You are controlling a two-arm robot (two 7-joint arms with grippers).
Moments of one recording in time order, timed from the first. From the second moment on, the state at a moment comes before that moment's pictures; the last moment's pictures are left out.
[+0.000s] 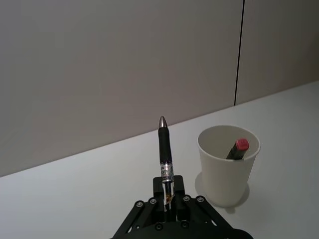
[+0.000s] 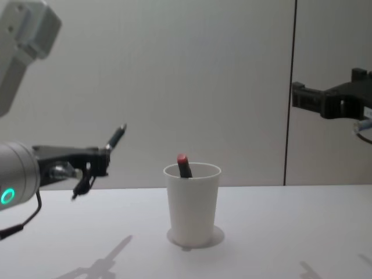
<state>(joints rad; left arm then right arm) -0.16 0.38 0.32 -1.75 -0.36 0.31 0.08 0.12 0.20 -0.29 -1.76 0.01 0.05 -0.08</state>
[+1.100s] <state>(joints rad) -0.13 0.40 0.28 -1.67 -0.45 -0.26 -0.26 0.12 0.20 -0.29 -1.76 0.01 0.05 -0.08</state>
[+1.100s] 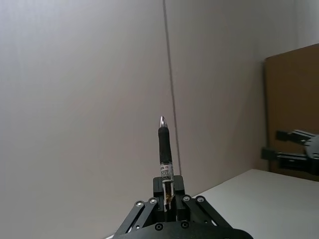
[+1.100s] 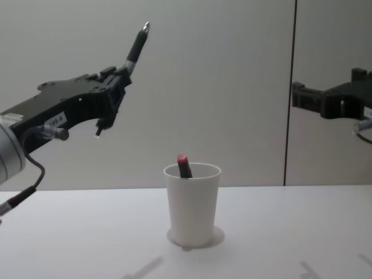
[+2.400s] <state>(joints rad) -0.21 0.42 0.29 -1.50 -0.43 -0.51 -0.83 0.12 0.20 -0.29 -1.76 0.01 0.05 -0.08</state>
